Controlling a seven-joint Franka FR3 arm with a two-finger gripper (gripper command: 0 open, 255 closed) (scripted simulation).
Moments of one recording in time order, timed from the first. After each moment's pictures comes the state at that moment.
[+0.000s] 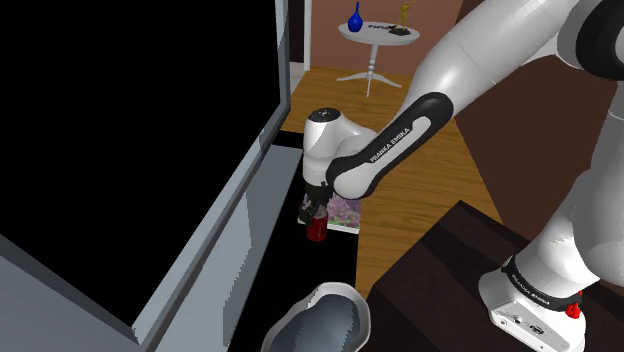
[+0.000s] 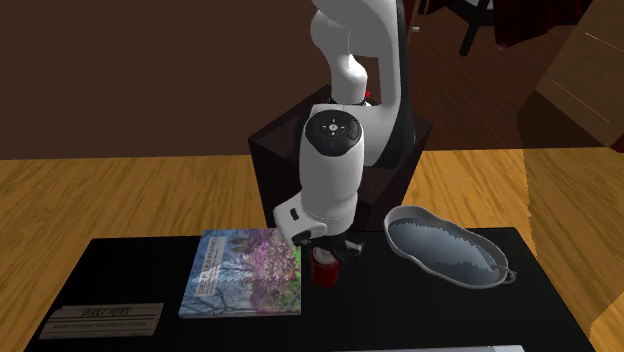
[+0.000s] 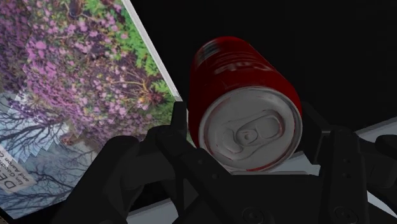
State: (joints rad) arm 0.25 0.34 0.22 -2.23 -0.13 2.57 0.32
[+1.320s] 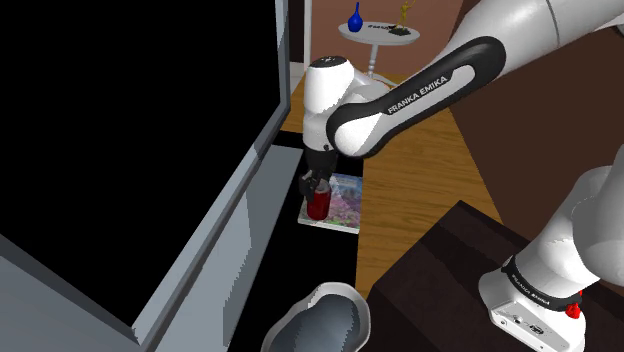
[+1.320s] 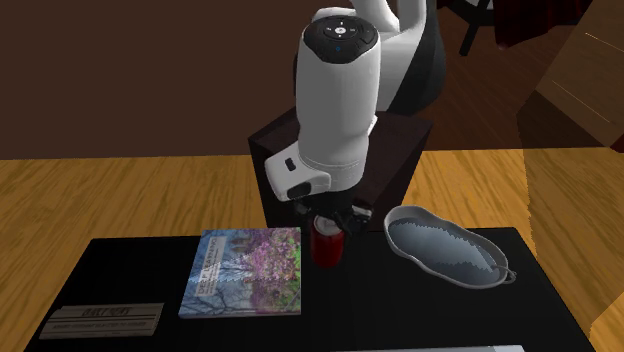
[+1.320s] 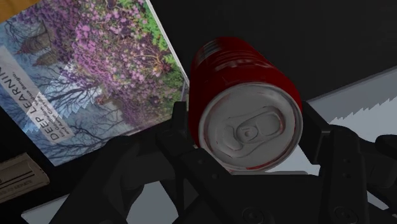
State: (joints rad) arm 0.22 0.14 0.26 -2.19 -0.04 2.32 0.26
